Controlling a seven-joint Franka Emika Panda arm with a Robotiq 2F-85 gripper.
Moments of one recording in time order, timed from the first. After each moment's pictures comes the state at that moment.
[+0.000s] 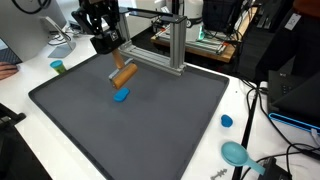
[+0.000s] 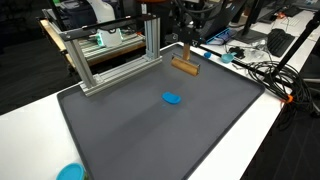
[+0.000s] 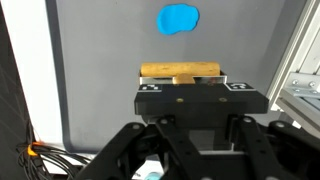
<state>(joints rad) -0.11 0.30 0.09 -1.67 0.07 1.99 -1.73</state>
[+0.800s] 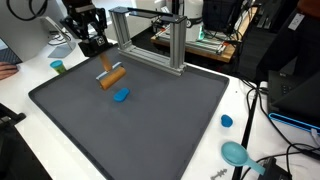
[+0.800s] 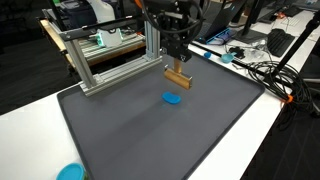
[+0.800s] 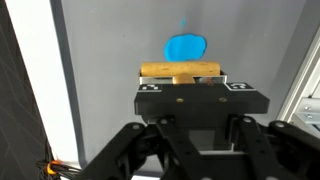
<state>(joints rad) -0.16 0.34 0.03 -1.69 0.14 2.08 -1.82</state>
